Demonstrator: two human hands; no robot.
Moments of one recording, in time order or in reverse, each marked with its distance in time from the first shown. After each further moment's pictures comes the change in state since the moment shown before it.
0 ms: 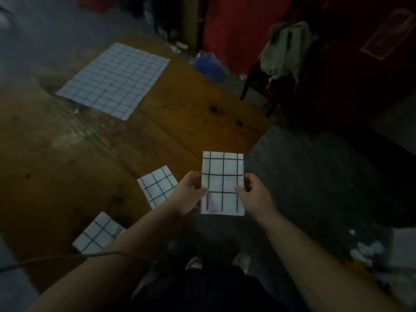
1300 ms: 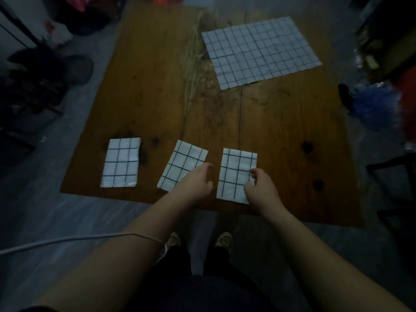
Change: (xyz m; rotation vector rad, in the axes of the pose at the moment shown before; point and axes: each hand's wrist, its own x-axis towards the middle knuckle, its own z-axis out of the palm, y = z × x) left_hand 0.081 0.014 0.043 0.087 0.731 -0.390; right_hand 0.227 -0.044 0.025 -0.546 -0.716 -0.358
